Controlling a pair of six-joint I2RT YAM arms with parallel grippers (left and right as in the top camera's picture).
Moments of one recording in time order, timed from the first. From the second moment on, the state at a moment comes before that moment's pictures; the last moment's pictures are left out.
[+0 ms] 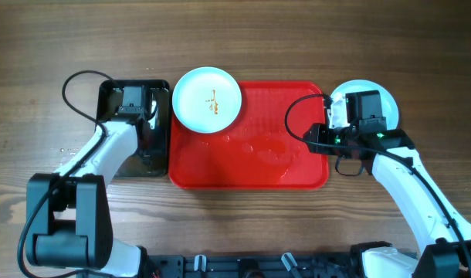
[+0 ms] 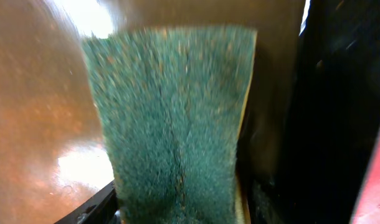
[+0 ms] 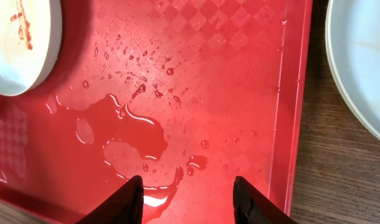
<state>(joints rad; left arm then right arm) -0.07 1.67 0.88 -0.59 -0.09 -0.10 0.12 1.36 0.80 -0.56 -0.31 0.20</state>
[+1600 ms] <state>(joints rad) -0.05 1.47 0.85 -0.51 -0.02 -0.14 0.12 1.36 1.03 -0.78 -0.36 0.17</state>
